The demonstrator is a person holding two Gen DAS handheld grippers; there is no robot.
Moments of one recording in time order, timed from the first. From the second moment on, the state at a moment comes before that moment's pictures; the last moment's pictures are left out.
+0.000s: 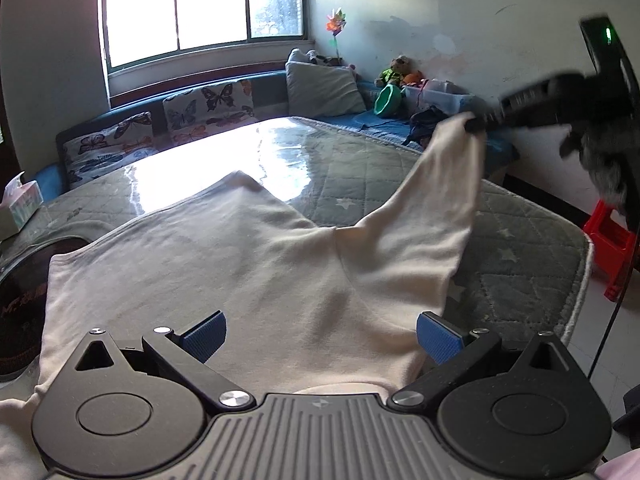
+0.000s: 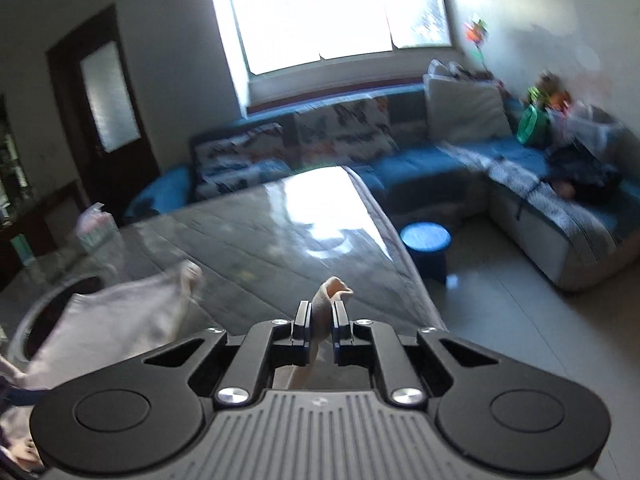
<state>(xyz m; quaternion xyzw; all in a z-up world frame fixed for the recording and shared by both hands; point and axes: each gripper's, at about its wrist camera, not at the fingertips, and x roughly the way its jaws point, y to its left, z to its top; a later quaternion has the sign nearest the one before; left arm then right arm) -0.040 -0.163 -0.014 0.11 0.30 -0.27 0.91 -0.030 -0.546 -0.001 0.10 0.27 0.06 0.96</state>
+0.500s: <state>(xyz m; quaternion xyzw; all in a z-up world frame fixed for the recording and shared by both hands) -0.055 -0.106 -0.008 0.05 0.27 -0.25 0.93 -0.045 -0.433 0.088 0.02 0.22 0.19 0.96</state>
